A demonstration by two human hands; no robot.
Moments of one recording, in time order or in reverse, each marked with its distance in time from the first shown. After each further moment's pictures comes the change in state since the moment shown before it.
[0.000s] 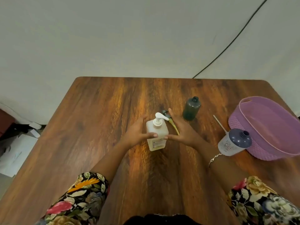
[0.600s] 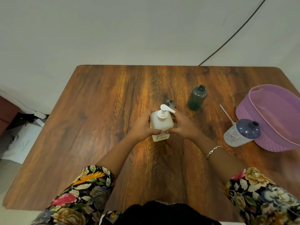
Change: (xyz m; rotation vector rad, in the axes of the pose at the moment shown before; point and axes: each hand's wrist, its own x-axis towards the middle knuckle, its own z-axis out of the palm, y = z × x) left_hand 0.000 -0.001 0.016 -0.035 0.048 0.068; right_hand 0.007 -0.006 0.020 0.183 -0.008 0.035
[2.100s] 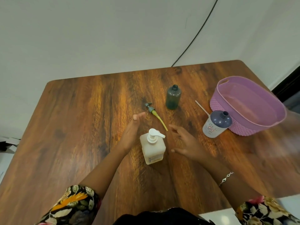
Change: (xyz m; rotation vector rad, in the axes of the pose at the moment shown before) left_hand -0.006 0.018 0.027 -0.357 -0.049 0.036; right_hand -0.092 0.041 -0.010 -0.117 0.160 0.132
